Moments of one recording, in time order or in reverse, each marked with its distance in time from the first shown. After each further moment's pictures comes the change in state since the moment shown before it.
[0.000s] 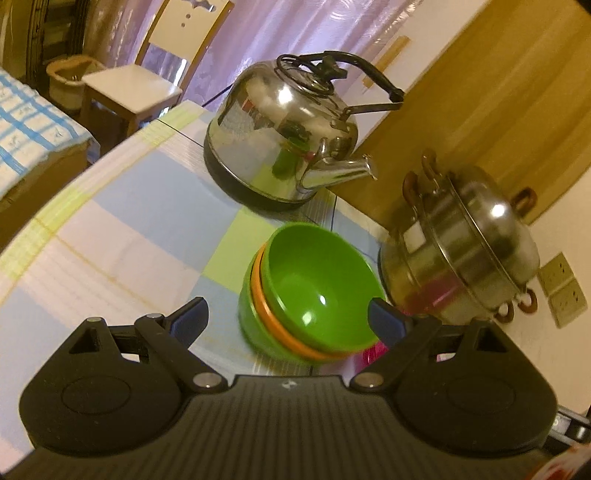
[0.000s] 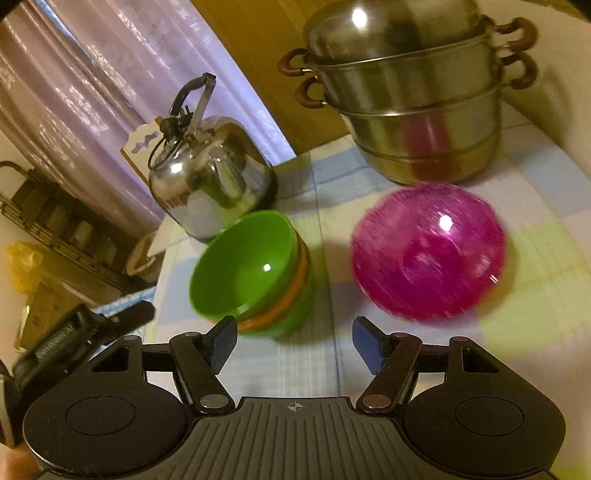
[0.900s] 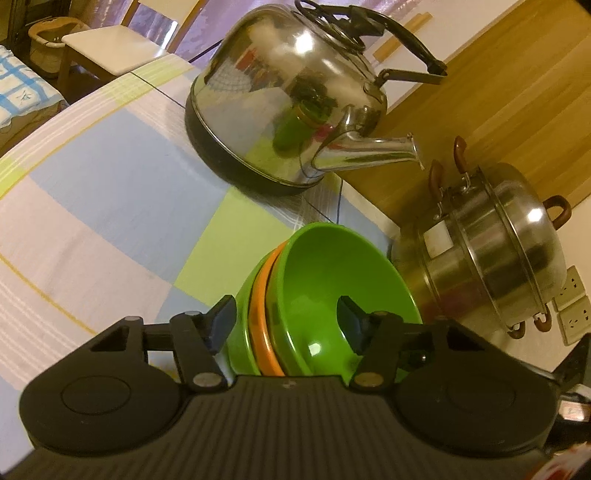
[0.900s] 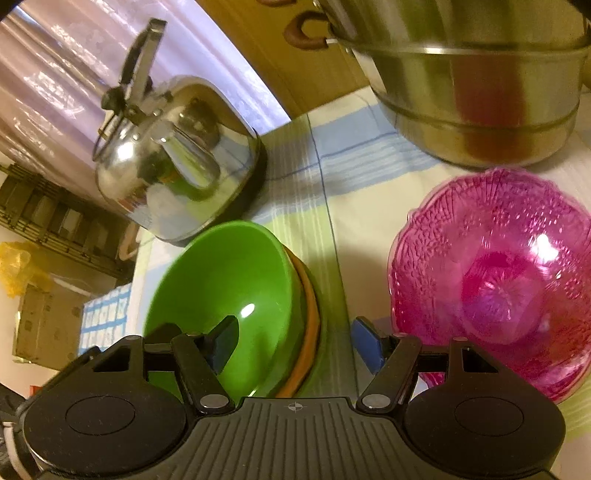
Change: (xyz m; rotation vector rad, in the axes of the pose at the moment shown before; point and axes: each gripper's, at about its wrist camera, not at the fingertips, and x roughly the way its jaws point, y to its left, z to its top) left arm 0.095 0.024 0.014 -0.043 0.086 -0.065; right arm 0.134 -0.017 0.043 0.061 0.151 0.003
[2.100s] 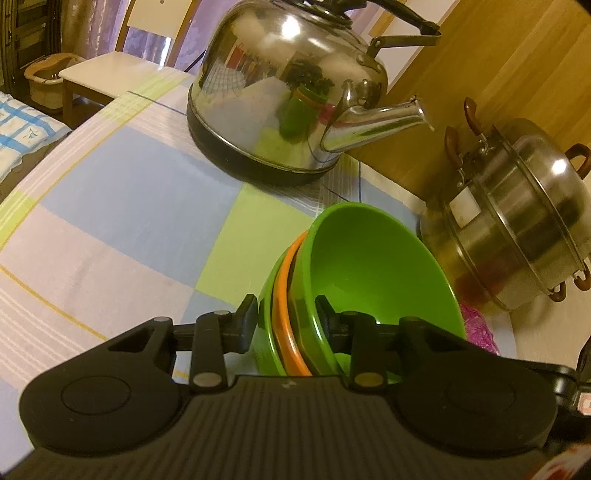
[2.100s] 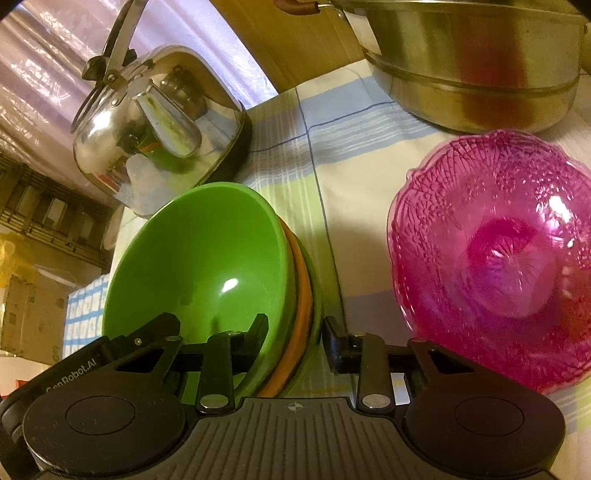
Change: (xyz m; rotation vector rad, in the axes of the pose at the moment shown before) left arm 0.007 -0.012 -0.007 0.147 0.007 0.117; right arm 0.015 -0.001 -0.018 -0.009 0.027 -0.045
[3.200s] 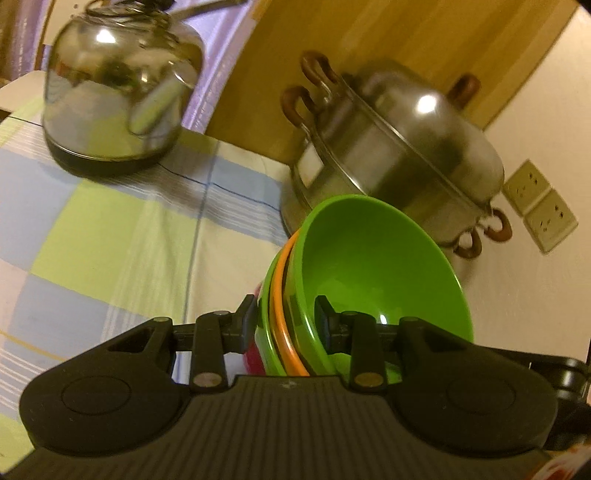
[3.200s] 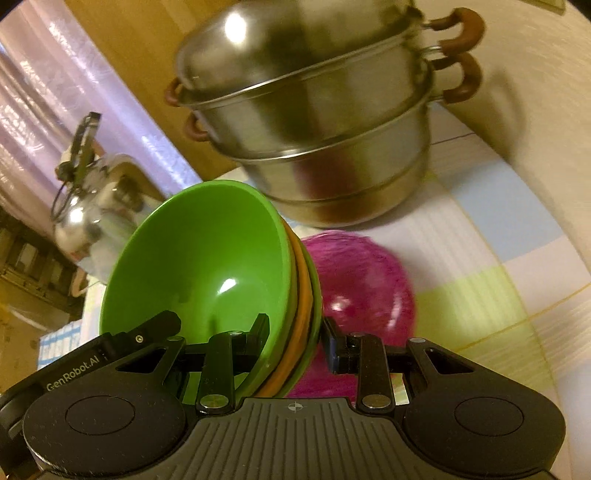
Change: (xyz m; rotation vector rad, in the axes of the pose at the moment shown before) left arm 0.000 -0.147 -0.037 0.139 0.031 -0.179; right arm -0.127 -0.082 0.030 0.030 -0.168 -0.142
